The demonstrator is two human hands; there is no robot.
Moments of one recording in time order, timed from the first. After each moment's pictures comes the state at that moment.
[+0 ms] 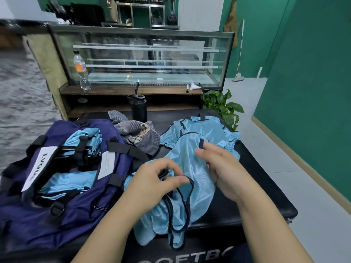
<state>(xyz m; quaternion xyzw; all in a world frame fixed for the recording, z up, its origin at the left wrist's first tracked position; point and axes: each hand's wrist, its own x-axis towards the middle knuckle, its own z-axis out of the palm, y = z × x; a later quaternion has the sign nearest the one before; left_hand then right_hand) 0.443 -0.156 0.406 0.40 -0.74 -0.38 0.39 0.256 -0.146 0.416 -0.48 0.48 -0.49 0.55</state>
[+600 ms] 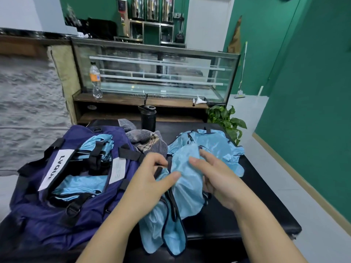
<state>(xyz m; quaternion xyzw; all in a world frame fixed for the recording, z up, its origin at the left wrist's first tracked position) 0.483 -0.151 0.412 0.44 -0.65 -0.40 0.47 0.303 -0.144 0.434 -0.49 0.53 -0.43 0.55</state>
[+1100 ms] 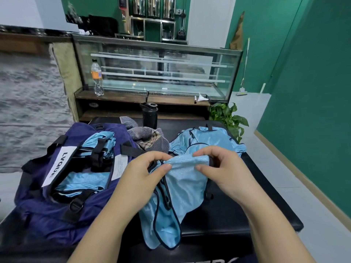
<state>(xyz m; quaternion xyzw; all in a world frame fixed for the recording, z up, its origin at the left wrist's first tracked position) 0.495 -0.147 0.426 0.46 -0.69 -0.30 0.47 0.295 -0.130 0.449 -0.65 0.56 -0.43 0.29</state>
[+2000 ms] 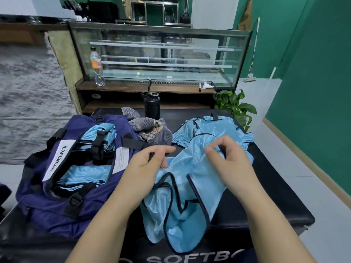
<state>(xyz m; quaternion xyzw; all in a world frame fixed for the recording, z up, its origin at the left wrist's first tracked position) 0.482 -0.168 0.408 0.45 -0.61 -0.44 0.48 0.291 -0.147 0.428 -0.57 0.59 -0.50 0.26</state>
